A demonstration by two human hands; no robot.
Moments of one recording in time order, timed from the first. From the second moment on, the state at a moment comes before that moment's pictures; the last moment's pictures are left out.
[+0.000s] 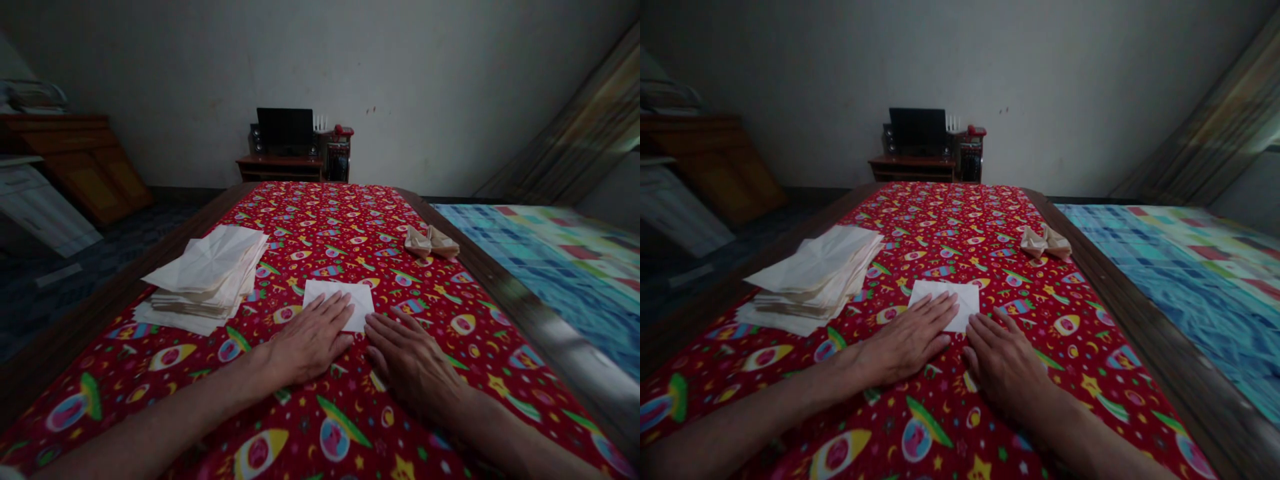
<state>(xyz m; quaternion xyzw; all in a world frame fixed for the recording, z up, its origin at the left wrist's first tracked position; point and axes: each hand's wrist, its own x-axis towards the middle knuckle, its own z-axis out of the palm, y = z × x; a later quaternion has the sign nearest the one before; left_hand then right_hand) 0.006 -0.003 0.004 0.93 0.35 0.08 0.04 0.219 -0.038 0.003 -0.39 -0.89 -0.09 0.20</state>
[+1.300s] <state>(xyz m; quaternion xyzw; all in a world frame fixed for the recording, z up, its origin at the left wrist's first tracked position) -0.022 -0.013 0.007 0.94 0.34 0.09 0.04 0.209 -0.020 0.003 -0.30 -0.94 0.00 0.15</state>
